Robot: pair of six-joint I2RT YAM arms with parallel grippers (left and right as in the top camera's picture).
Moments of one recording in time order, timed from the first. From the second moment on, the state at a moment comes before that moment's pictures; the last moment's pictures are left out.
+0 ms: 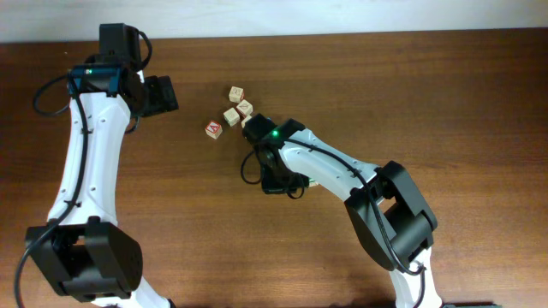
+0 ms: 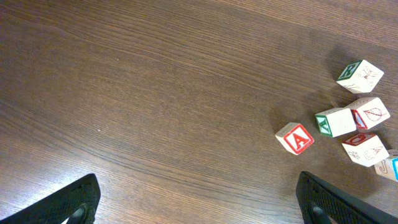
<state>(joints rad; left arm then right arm) 0.02 1.83 1.78 -1.09 -0.16 -0.23 0.68 2.14 1.59 -1.05 -0.02 0.64</state>
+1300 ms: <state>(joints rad) 0.02 1.83 1.78 -1.09 -0.16 -0.23 0.49 2.16 1.79 -1.30 0.02 0.47</state>
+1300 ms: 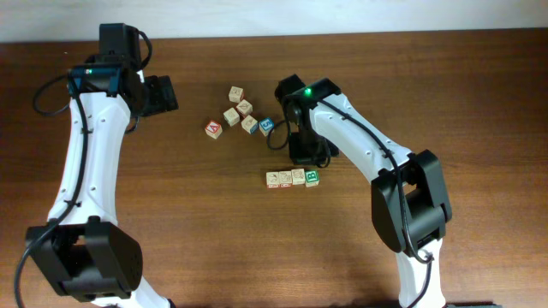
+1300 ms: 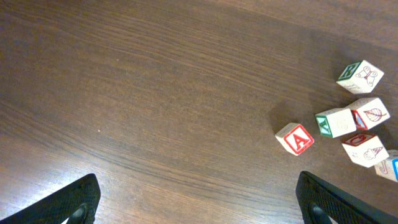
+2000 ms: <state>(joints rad) 0.02 1.83 1.78 -1.09 -0.16 -0.23 0.54 2.14 1.63 -1.29 -0.02 0.52</state>
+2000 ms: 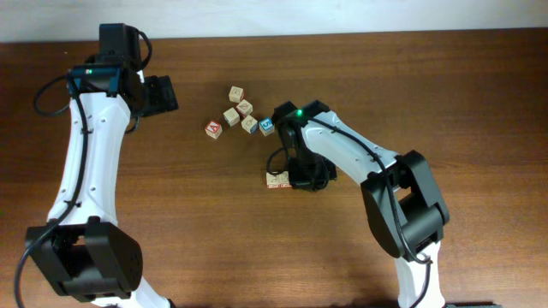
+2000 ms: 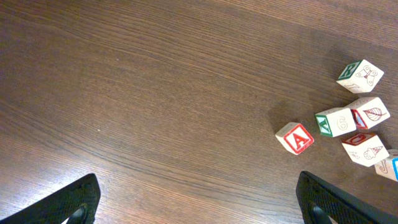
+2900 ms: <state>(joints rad) 0.02 1.83 1.78 -1.09 -0.16 -0.23 0.02 1.53 1.60 -1.16 -0.32 0.17</state>
